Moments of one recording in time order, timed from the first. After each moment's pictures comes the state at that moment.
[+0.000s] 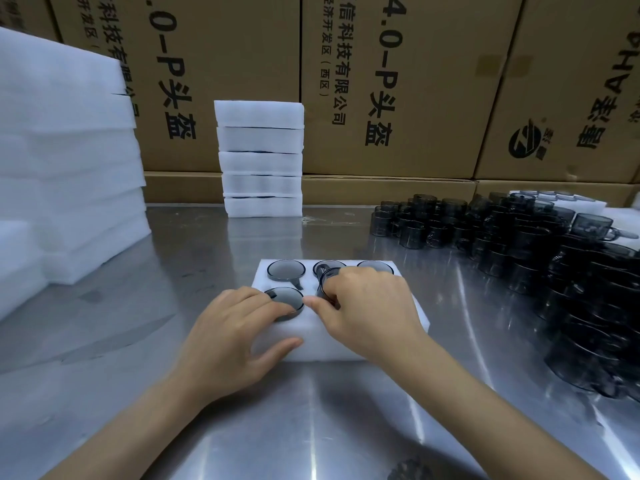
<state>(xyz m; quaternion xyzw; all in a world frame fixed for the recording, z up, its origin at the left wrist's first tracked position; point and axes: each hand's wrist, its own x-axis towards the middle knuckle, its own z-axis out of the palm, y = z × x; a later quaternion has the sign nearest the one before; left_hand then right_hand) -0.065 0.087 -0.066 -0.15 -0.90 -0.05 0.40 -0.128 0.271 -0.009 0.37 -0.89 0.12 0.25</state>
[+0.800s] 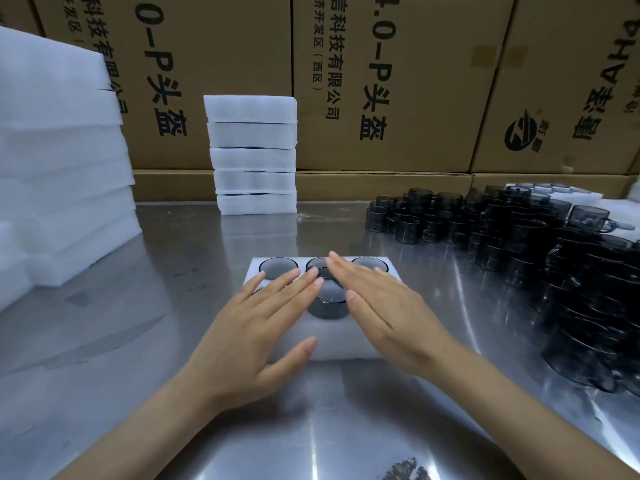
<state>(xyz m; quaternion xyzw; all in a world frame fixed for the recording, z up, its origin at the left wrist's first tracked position) -0.062 0.118 -0.050 -0.19 -0.92 -0.05 0.33 -0.147 0.314 -0.025 0.43 -0.86 0.25 0.09</state>
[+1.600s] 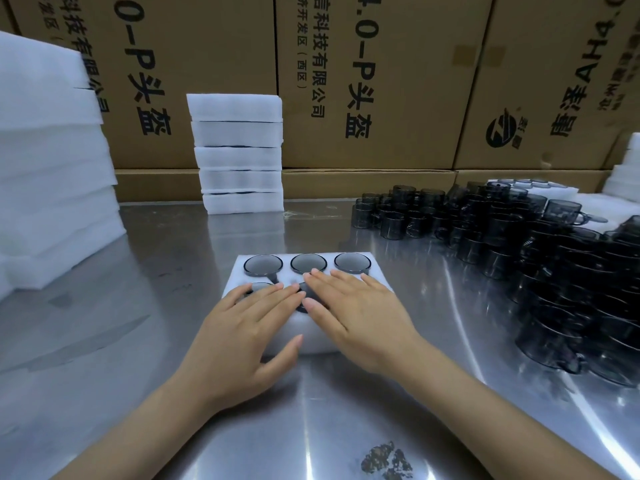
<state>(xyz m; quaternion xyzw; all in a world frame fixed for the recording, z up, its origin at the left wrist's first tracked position) -0.062 0.128 -0.058 -0.14 -0.94 -0.01 0.31 -0.142 0.302 -0.036 0.39 -0.91 0.11 0.11</state>
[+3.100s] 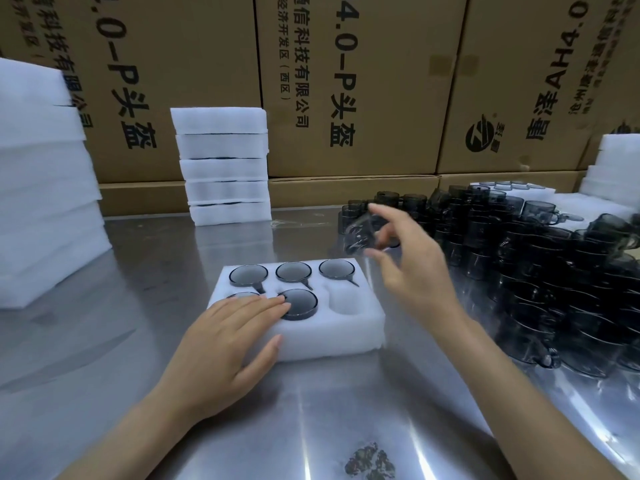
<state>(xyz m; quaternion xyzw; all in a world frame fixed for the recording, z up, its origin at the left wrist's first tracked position) -0.058 0.126 -0.052 -0.16 -0.93 -0.04 0.32 -0.180 0.355 -0.003 0.32 -0.79 0.41 0.32</state>
